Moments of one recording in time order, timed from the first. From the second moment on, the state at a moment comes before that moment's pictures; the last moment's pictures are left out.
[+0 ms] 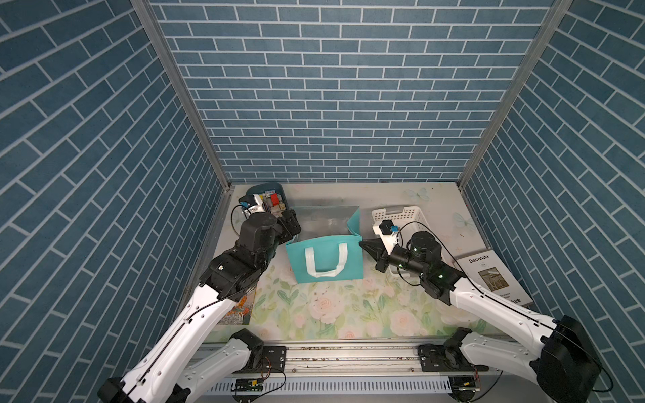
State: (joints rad) left arm -0.54 0.92 1.11 -0.62 -0.40 -0.72; right arm 0.72 1.10 0.65 0.26 -0.38 0.05
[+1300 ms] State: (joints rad) left arm -0.54 0.81 0.67 -0.35 -0.10 -0.54; right arm 0.53 1.04 0.68 0.08 -0.26 0.03
